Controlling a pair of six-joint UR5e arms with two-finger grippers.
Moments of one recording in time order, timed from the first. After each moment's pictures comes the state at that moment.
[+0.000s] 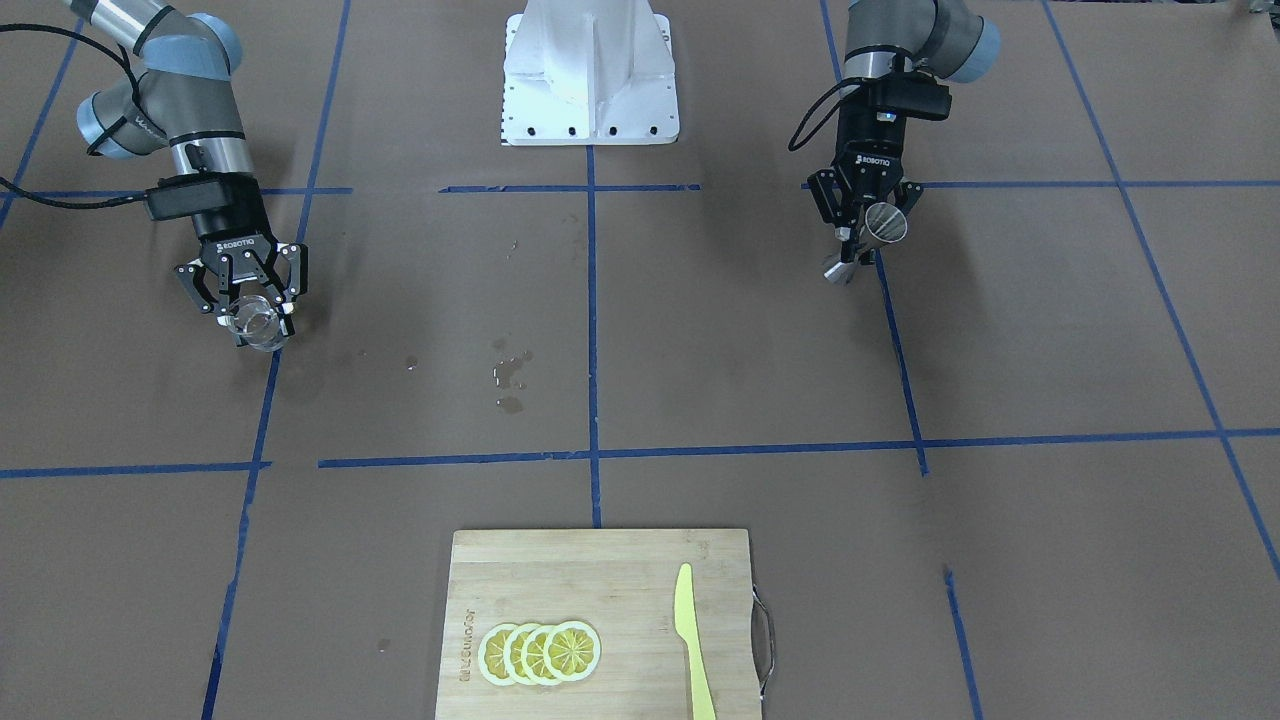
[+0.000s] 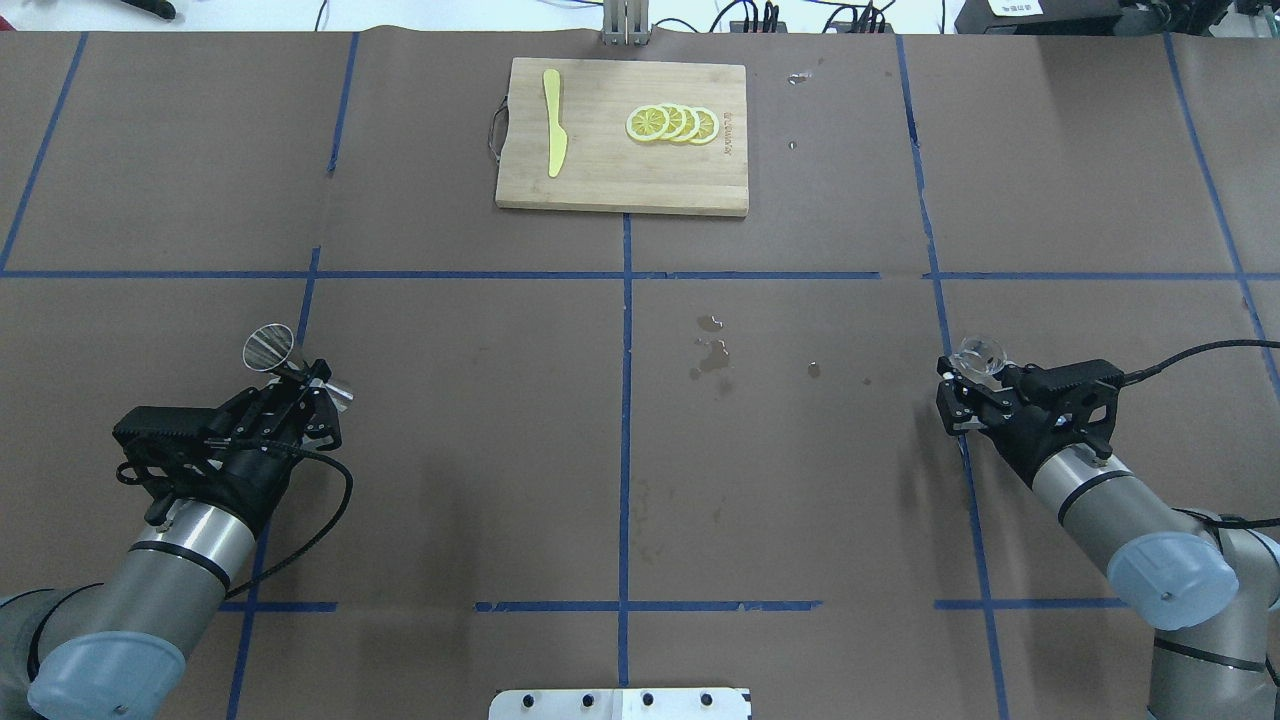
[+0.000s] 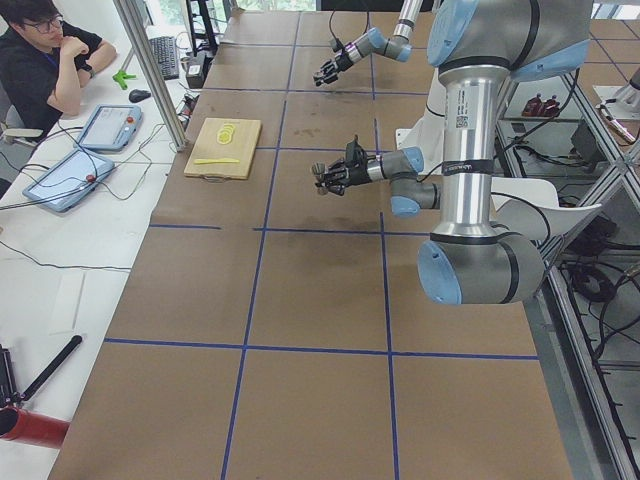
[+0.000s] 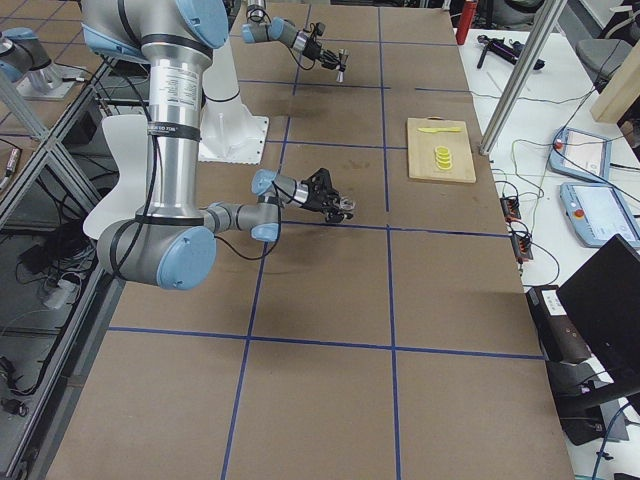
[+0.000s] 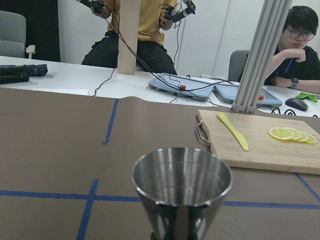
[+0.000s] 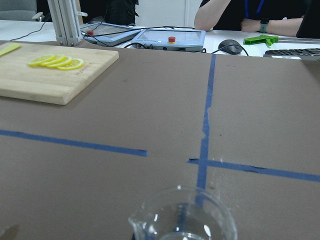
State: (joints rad) left arm -0.14 -1.56 -1.93 -2.42 -0.59 -1.28; right arm 0.33 -1.68 1.73 -0.40 0.92 1.03
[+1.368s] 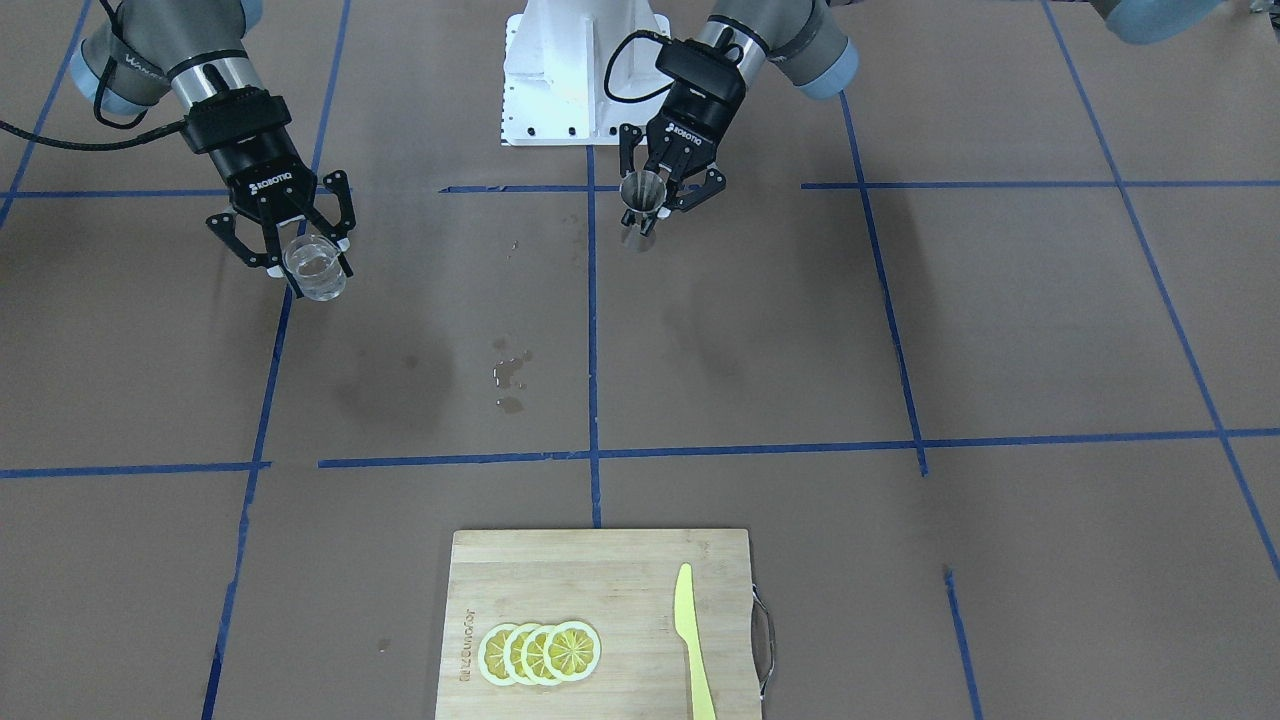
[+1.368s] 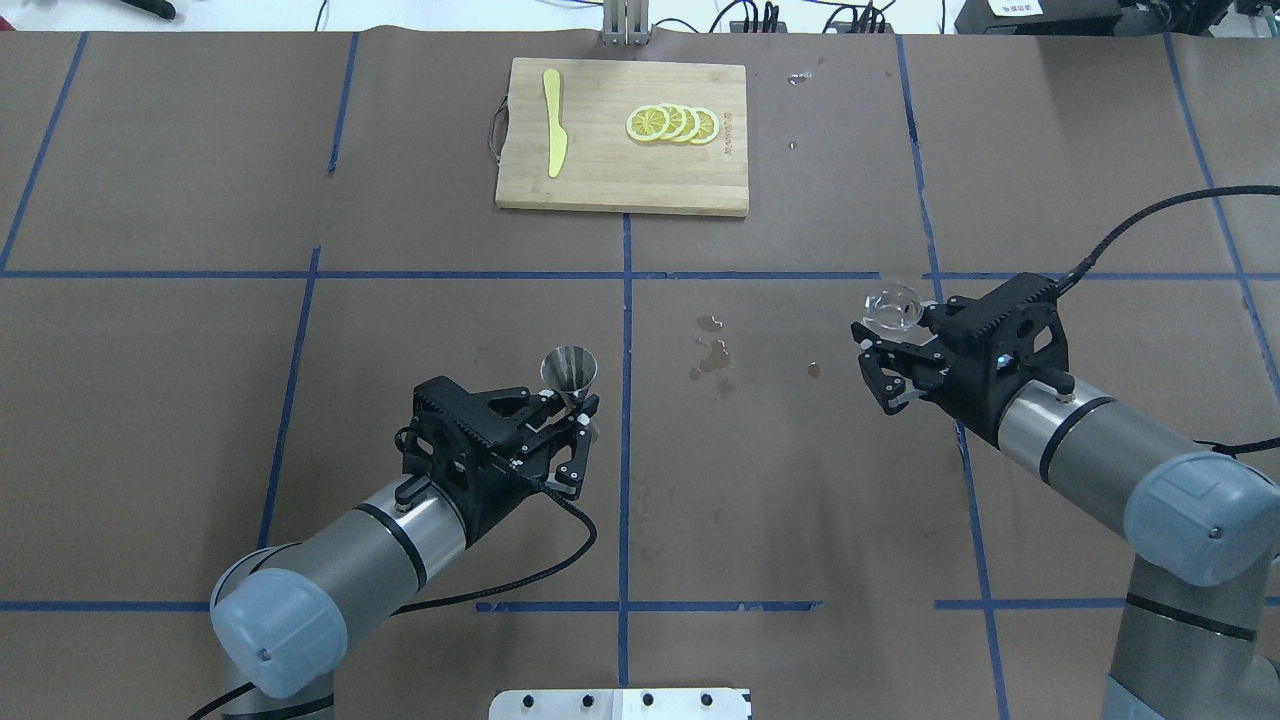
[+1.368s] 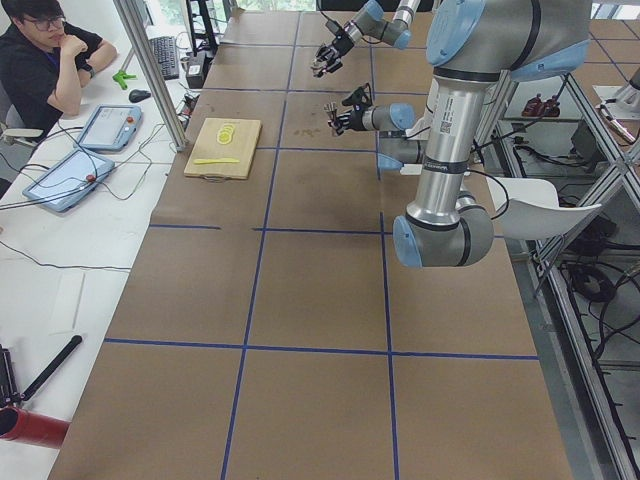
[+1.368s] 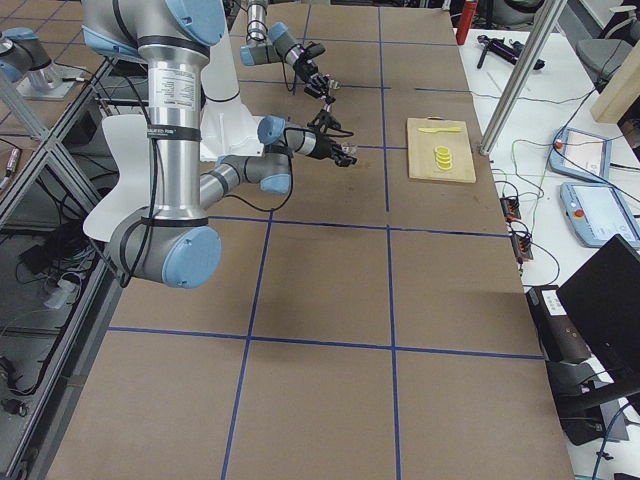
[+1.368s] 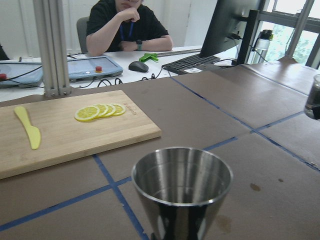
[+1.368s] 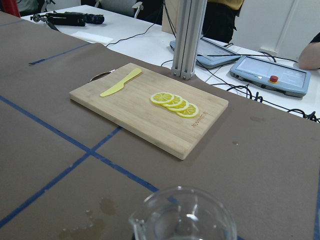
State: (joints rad) left arm -0.19 -1.96 -1.78 -2.64 -1.04 -0.65; right arm 0.40 -1.56 2.03 -0.67 1.17 0.64
